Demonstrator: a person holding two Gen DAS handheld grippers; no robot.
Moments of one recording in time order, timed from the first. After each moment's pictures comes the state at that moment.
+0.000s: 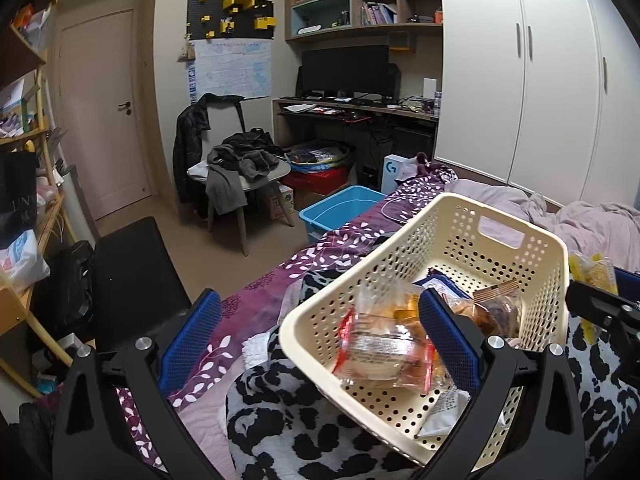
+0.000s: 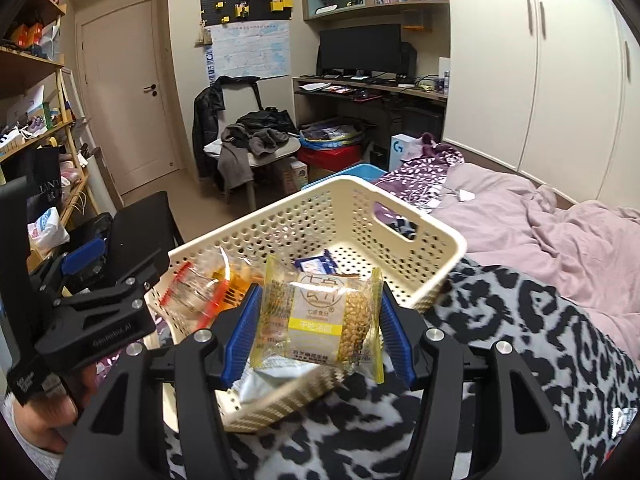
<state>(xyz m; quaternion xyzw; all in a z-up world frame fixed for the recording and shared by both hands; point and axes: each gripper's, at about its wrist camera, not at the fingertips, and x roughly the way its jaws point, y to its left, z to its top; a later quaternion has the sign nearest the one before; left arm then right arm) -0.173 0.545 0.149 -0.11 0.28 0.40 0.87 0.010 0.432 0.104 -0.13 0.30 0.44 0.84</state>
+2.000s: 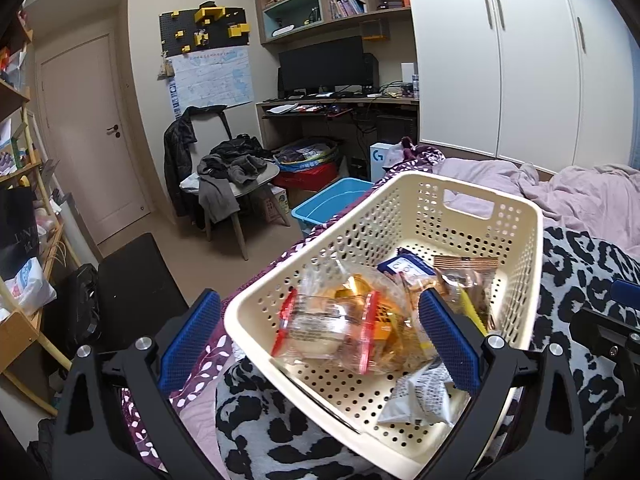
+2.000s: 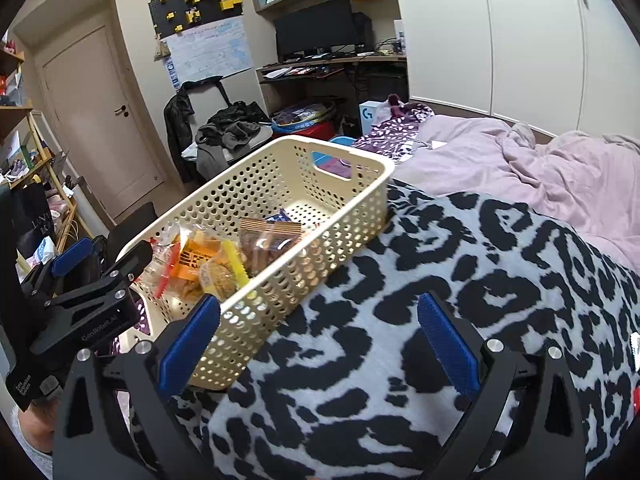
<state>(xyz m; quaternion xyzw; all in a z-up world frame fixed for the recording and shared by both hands) -0.146 0.494 0.148 -0.05 0.31 0.39 0.87 0.043 0.359 0.069 -0.06 0.36 0.40 0.84</state>
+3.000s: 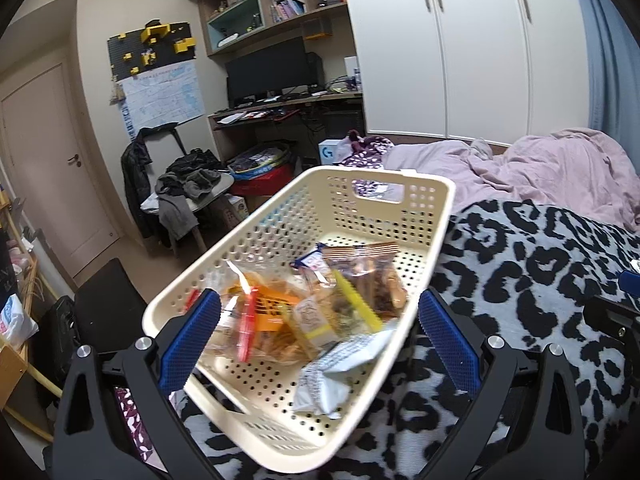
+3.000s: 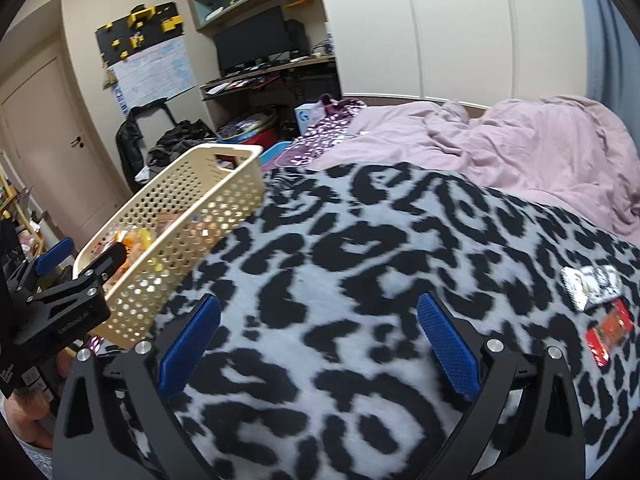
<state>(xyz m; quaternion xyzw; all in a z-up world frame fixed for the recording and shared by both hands) -0.097 0.424 0.142 -0.01 0.33 0.31 0.89 0.063 0.254 0.054 -0.02 0.37 0.31 0.87</state>
